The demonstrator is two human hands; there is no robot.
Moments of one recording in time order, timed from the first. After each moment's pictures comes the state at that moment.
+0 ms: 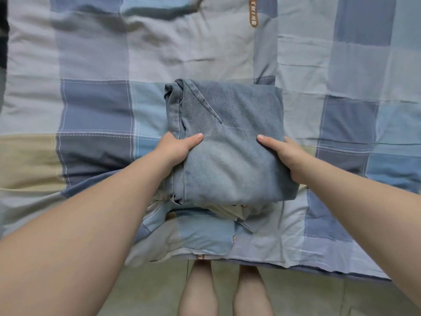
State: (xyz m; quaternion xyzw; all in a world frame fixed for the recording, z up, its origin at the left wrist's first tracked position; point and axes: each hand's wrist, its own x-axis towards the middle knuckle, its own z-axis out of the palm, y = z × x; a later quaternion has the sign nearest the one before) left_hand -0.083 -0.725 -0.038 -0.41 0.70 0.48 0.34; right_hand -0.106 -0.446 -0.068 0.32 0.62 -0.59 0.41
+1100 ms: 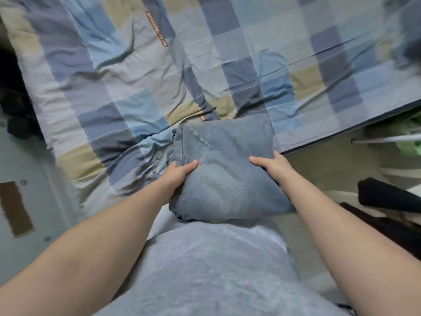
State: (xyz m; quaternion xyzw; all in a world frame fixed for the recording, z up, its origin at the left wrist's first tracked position) left_hand 0.132 -0.698 0.202 -0.34 0.62 0.49 0.51; right_hand 0.188 -0.415 0.240 0.49 0.55 -0.62 0.27
